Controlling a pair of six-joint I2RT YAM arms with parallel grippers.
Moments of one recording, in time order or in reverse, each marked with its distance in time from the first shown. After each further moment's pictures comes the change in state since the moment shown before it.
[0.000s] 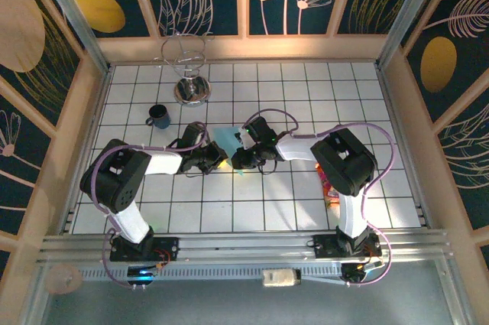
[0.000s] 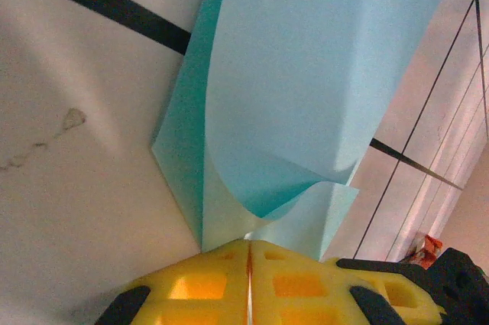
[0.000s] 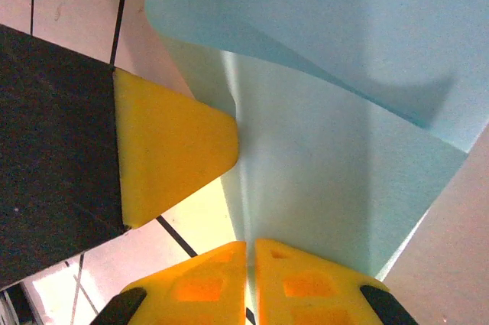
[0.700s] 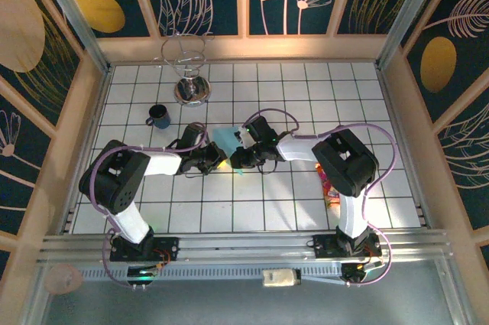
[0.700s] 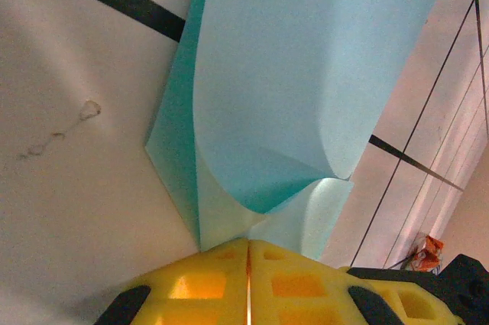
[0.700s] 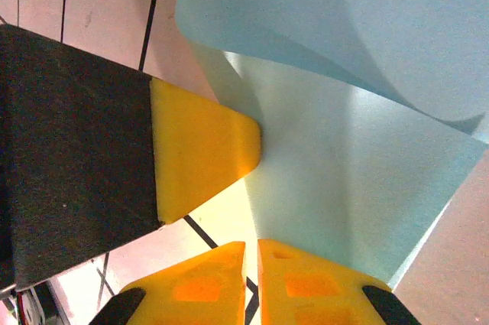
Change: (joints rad) left arm 0.000 -0.012 -0.011 0.001 -0.004 -0.003; right arm 0.000 -0.013 -0.007 0.025 -0.031 0.027
